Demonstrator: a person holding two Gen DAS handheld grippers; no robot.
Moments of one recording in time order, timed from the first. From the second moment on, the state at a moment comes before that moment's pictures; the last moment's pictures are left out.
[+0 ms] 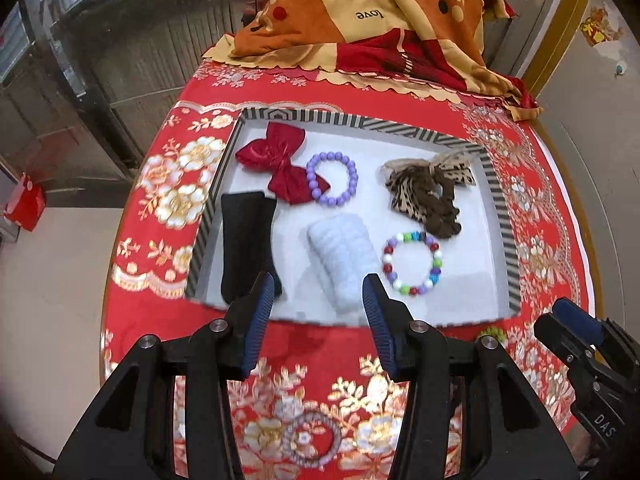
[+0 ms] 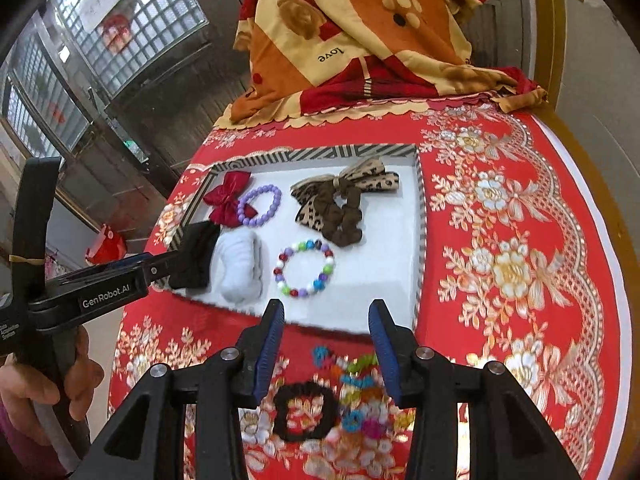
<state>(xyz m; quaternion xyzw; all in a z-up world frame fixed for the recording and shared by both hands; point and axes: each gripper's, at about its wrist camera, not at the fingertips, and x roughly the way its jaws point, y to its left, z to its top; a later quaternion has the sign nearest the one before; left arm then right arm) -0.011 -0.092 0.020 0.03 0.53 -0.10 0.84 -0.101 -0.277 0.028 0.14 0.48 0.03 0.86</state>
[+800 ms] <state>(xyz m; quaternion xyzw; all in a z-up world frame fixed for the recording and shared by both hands) -0.084 -0.090 0.011 0.03 0.54 -0.09 0.84 -0.170 -0.286 0.022 0.12 0.49 0.04 0.86</state>
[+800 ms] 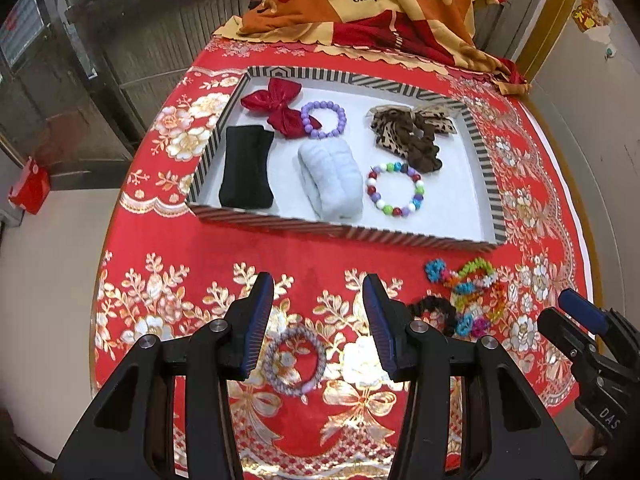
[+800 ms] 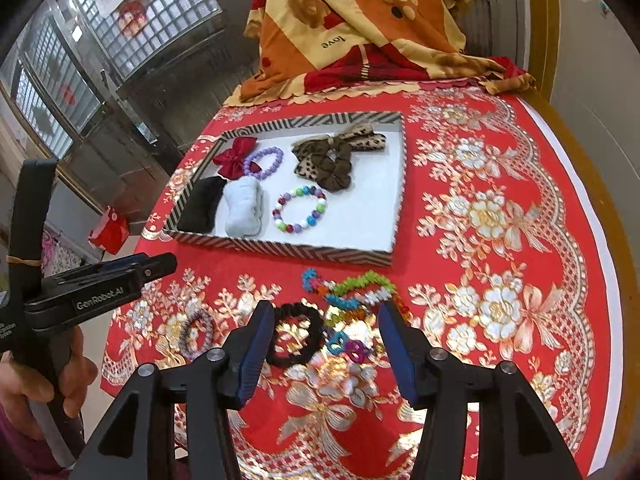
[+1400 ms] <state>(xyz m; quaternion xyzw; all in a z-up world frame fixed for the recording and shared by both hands) -0.098 -0.131 -0.045 0.05 0.61 -0.17 0.78 -0.180 -0.317 -0.033 0.14 0.53 0.03 0.84</state>
